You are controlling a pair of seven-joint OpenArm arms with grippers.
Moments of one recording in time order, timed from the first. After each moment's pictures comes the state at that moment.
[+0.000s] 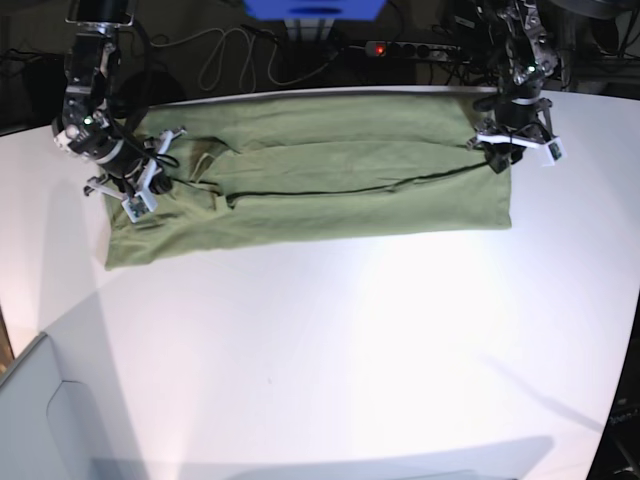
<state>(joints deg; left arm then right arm) 28.4 -5.8 -25.7 96.8 -31.3 -5.1 24.5 -15.7 11.5 15.4 96.6 7.4 40.7 -42.4</state>
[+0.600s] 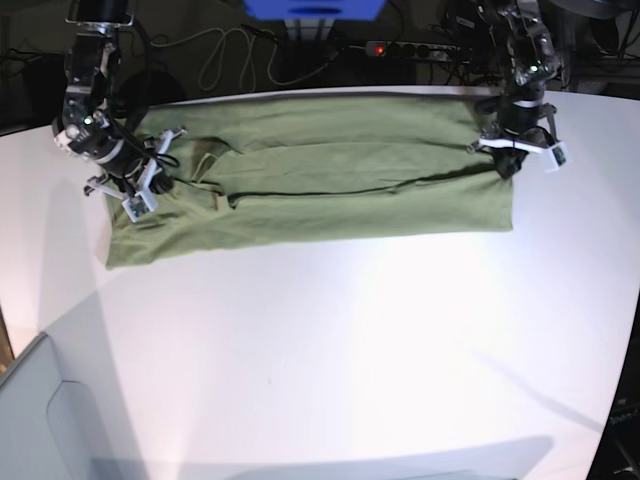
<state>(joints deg) 28.9 -5.5 -25.6 102.6 -31.2 -5.0 25.0 -15.8 11.5 15.4 96.6 7.4 40.7 -42.4</state>
